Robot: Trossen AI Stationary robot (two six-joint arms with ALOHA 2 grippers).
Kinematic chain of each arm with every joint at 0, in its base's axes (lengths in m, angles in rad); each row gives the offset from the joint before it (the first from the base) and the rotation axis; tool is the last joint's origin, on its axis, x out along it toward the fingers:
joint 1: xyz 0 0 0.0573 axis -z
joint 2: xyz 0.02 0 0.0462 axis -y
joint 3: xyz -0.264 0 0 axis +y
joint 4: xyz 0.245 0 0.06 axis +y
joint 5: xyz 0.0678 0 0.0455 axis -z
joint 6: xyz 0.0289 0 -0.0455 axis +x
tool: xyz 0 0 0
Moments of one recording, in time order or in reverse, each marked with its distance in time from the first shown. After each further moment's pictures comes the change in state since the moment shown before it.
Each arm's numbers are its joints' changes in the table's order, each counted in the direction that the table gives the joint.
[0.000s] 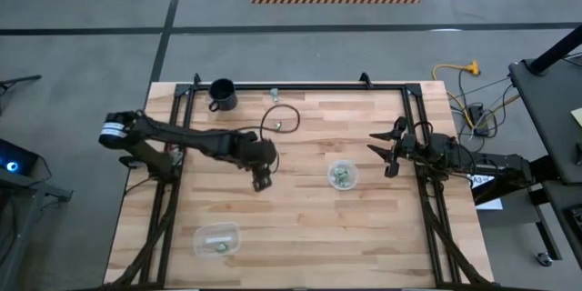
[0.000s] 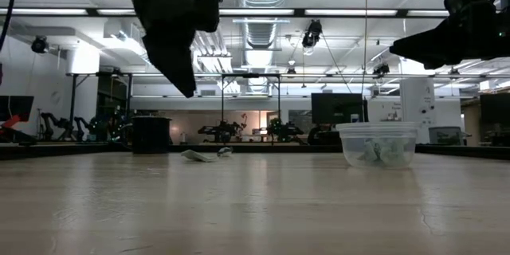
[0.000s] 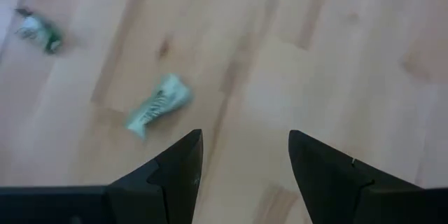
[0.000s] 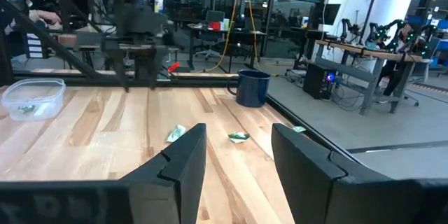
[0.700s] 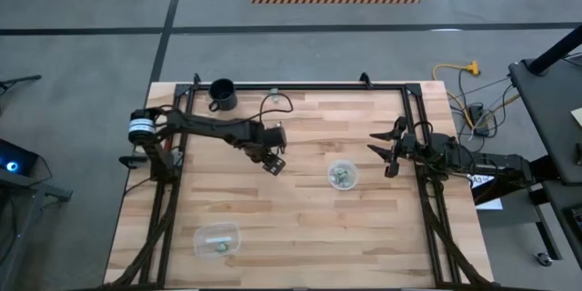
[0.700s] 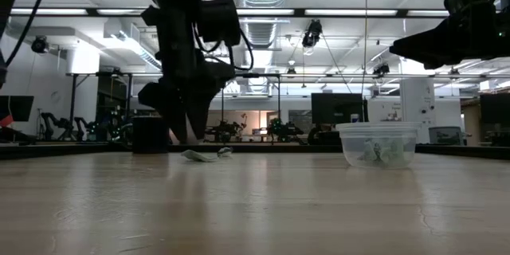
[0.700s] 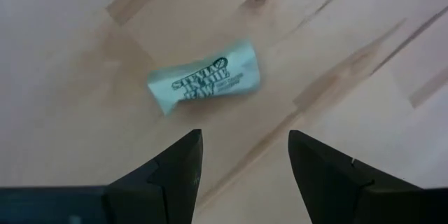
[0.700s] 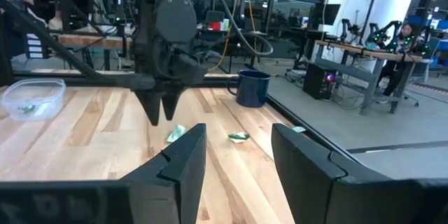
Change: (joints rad) left arm -0.184 -0.220 -0.039 0.019 0.157 -0.366; right arm 0.000 0.000 0.000 -0.001 0.000 0.000
